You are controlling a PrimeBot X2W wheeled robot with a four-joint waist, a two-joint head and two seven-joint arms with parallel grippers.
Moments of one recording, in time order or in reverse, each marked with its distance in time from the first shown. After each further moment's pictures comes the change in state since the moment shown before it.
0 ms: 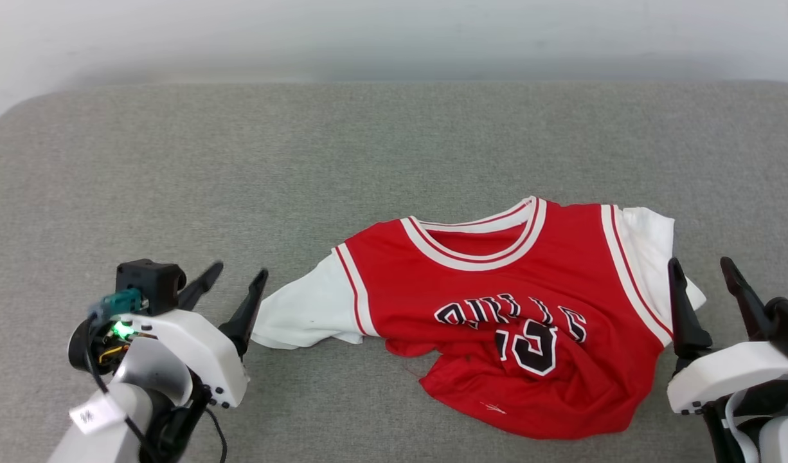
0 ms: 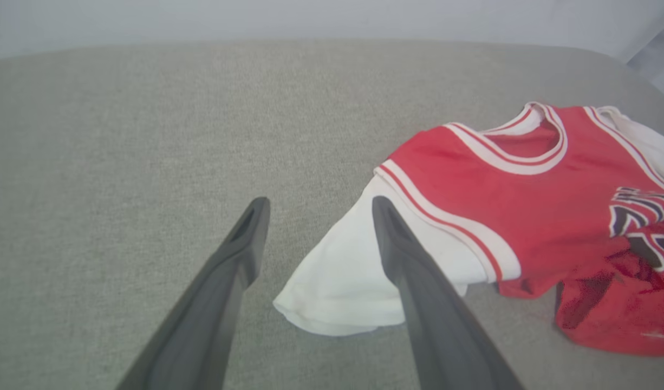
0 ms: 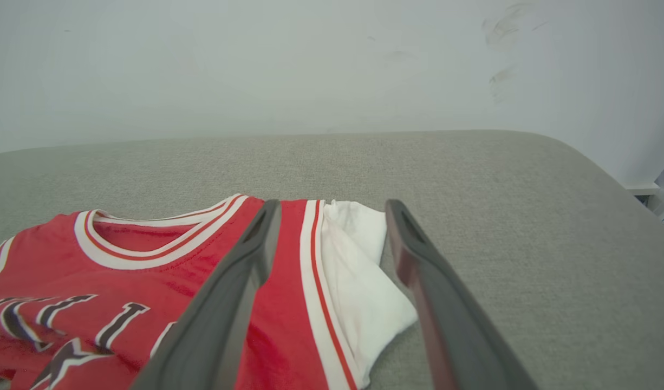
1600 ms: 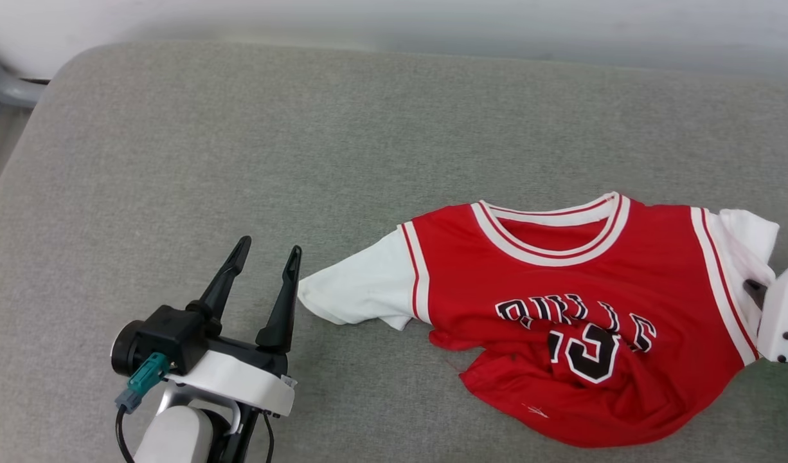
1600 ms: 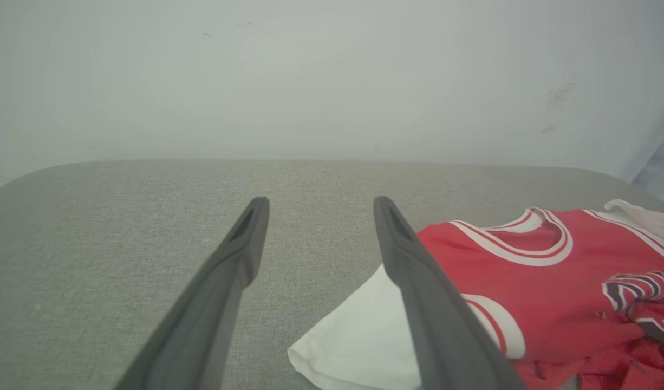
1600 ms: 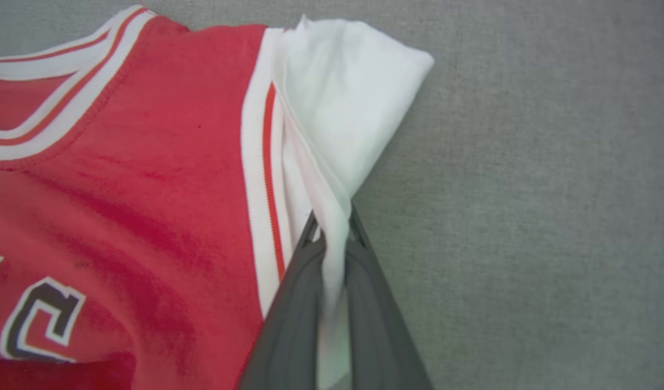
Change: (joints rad) left arm 0.065 -0.249 0.106 0.018 0.283 -0.104 -0.470; right arm -0.246 -0.312 0.036 0.216 0.239 0.000 0.772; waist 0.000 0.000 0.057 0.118
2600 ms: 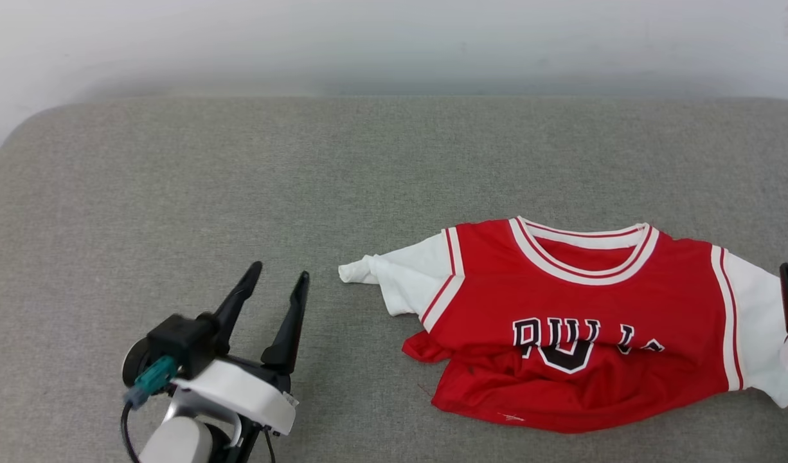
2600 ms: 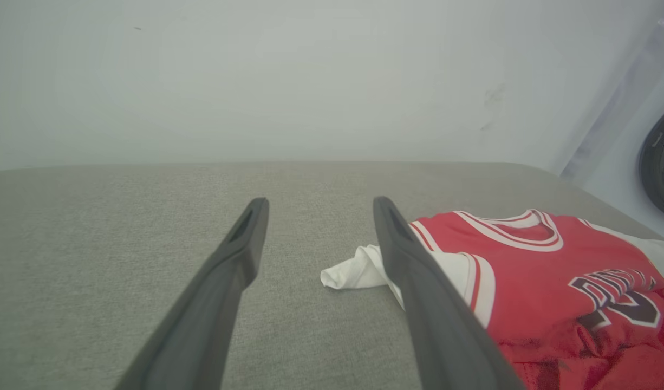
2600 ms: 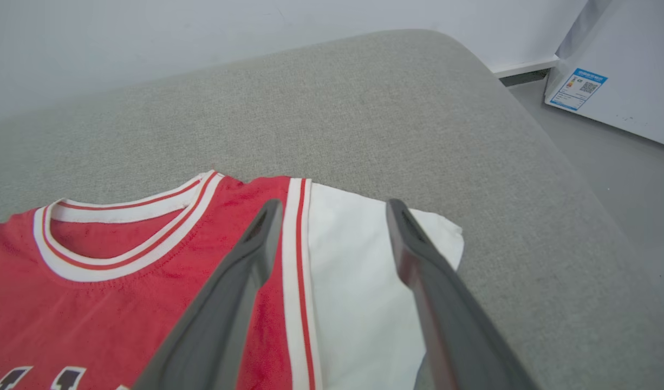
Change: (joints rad) left arm 0.018 0.044 -0.056 0.044 -0.081 0.000 0.016; right arm 0.096 0.228 -0.311 -0.132 -0.203 0.000 -0.286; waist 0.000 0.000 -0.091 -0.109
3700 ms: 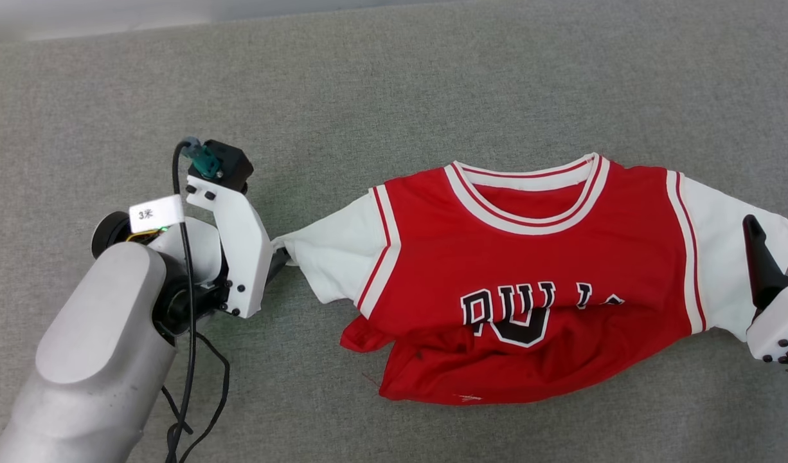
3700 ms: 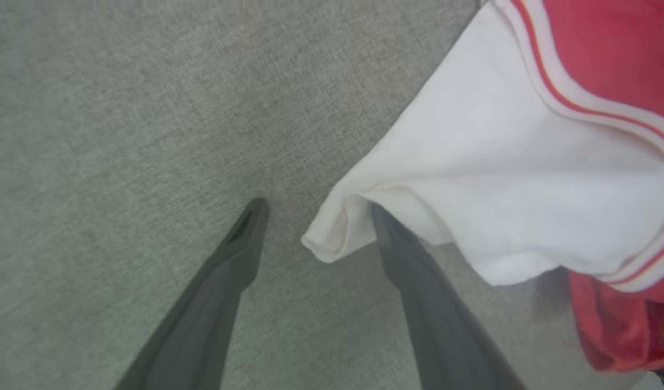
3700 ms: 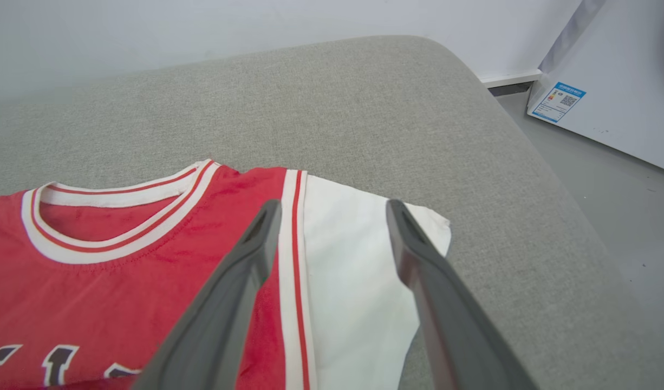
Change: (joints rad) left arm -0.511 0.197 -0.211 0.179 -0.241 0.010 1.092; right arm 0.045 0.071 0.113 -0.314 0.026 0.000 0.043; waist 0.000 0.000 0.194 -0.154
